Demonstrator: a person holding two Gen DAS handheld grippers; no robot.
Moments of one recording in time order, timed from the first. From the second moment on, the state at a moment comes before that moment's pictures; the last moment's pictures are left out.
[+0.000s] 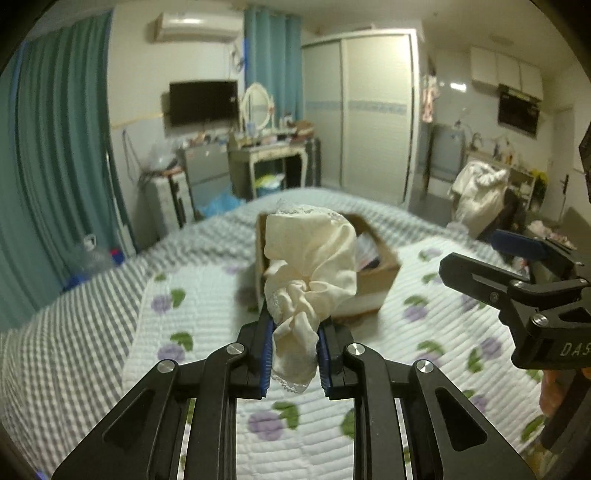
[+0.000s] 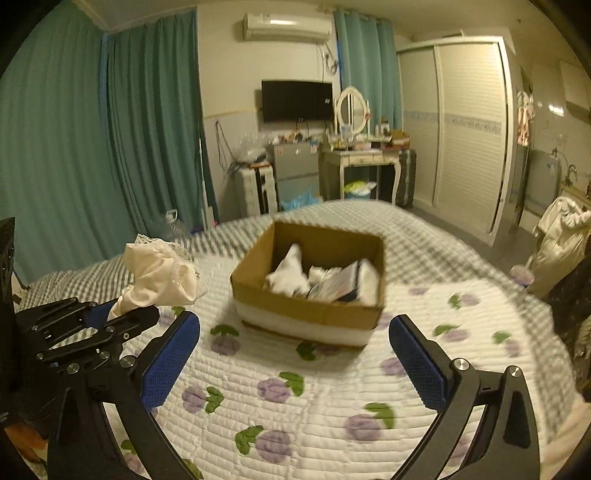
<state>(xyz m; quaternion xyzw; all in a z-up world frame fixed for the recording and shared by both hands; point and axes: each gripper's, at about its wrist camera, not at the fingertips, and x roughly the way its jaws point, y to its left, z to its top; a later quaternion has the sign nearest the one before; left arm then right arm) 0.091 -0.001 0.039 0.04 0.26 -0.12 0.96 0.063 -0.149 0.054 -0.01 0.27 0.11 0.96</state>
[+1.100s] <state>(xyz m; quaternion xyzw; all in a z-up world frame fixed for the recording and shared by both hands) 0.298 -0.076 -0.012 0.05 0.29 -0.11 0.95 0.260 -0.216 0.044 -0.03 0.26 0.09 0.96</state>
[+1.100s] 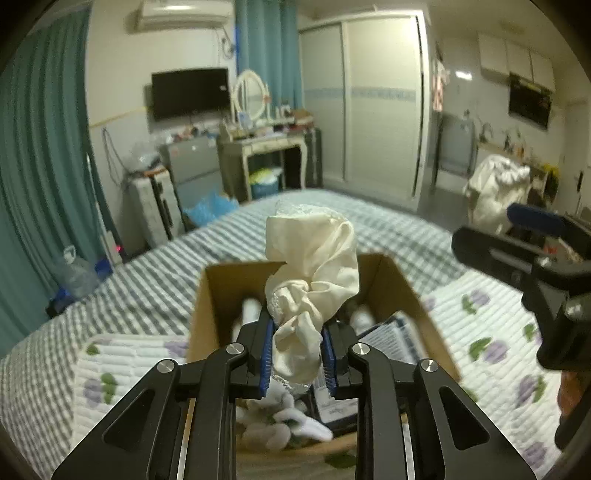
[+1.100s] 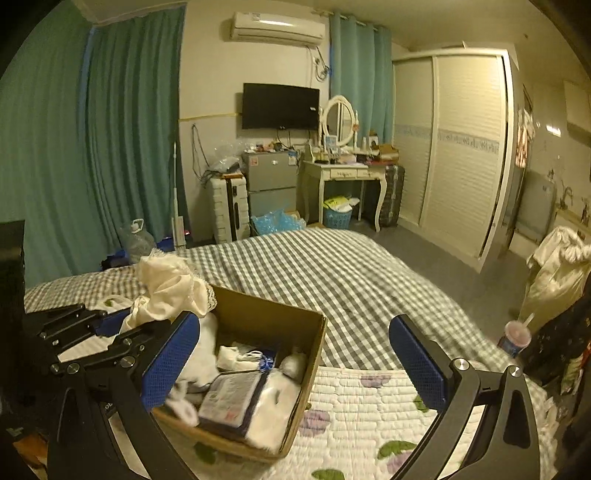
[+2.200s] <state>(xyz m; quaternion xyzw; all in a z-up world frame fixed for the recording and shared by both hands) 0.062 -0.042 0.202 0.04 0.06 -0.07 0.99 0.044 -0.231 0.224 -0.04 0.12 0.07 0.99</state>
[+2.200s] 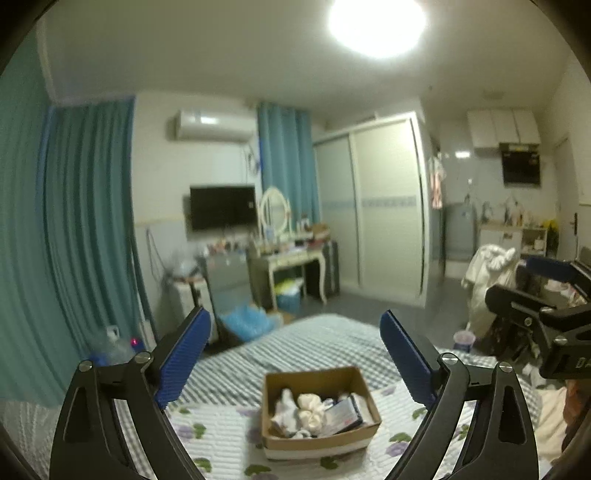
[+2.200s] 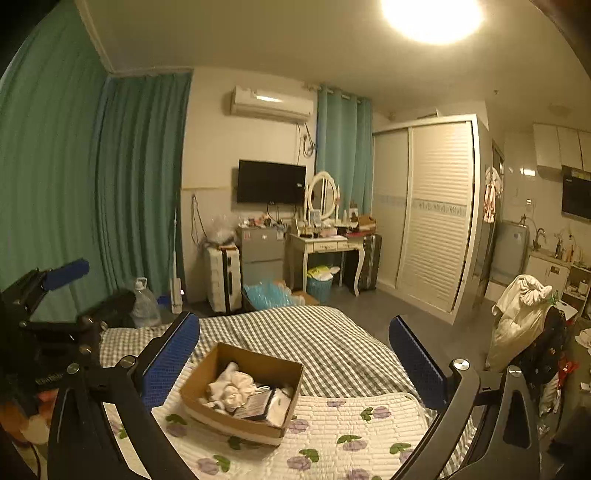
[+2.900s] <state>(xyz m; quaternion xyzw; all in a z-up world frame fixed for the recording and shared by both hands) 0.028 -0.005 0.052 0.05 0.10 -0.02 0.99 -0.016 -0.202 0.084 0.02 0.15 0.09 0.98</state>
